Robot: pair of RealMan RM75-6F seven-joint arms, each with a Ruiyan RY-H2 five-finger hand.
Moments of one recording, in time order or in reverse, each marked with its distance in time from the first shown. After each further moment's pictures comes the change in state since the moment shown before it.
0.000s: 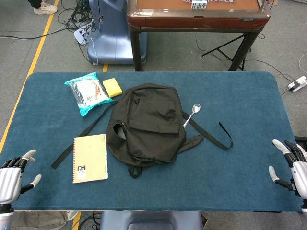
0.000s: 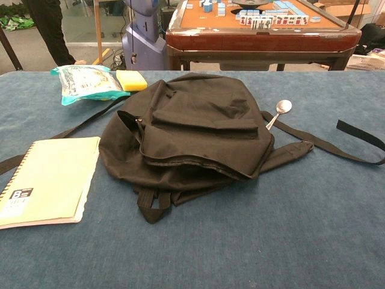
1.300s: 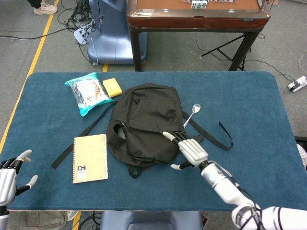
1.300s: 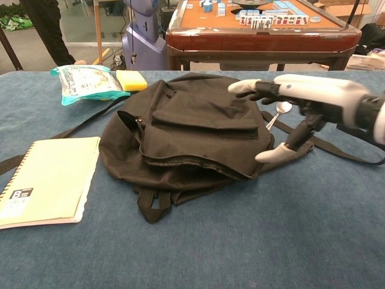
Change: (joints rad) left arm 0.042 0.037 -0.033 -0.033 0.033 -0.001 -0.011; right arm 0.601 -0.369 0.185 -0.251 0.417 -0.637 -0.619
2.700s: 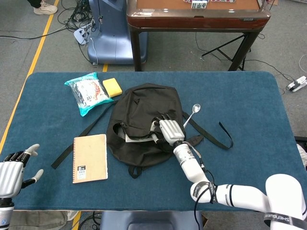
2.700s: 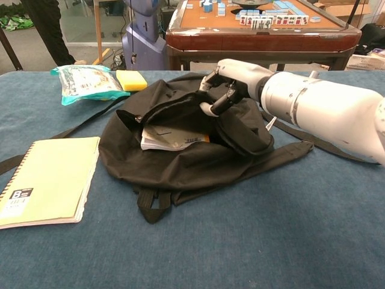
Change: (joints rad) left arm -0.055 0.004 -0.041 0.016 0.024 -0.069 -0.008; right arm 0.282 -0.301 0.169 0.291 0.442 0.091 -0.207
